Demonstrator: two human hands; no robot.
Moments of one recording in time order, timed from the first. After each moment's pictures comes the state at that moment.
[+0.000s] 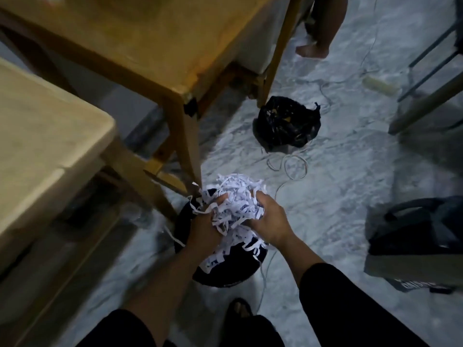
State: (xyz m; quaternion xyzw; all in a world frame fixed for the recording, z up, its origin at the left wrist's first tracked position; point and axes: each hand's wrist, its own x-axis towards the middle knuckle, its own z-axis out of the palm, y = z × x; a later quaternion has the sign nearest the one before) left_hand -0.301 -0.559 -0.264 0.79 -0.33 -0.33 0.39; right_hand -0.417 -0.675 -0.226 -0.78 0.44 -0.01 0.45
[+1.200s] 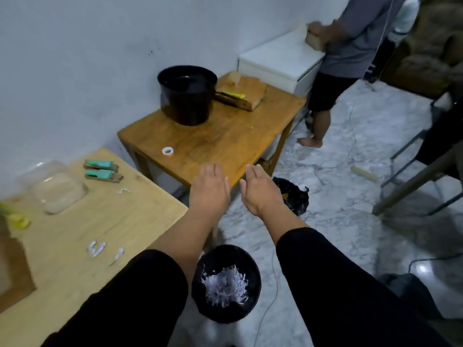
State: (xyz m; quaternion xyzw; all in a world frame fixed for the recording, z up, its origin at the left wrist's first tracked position) left_hand -0.245 -0.570 0.130 0.89 -0.43 0.09 0.15; right_hand -0.337 -0.660 0.164 -0.95 0.29 0.03 0.11
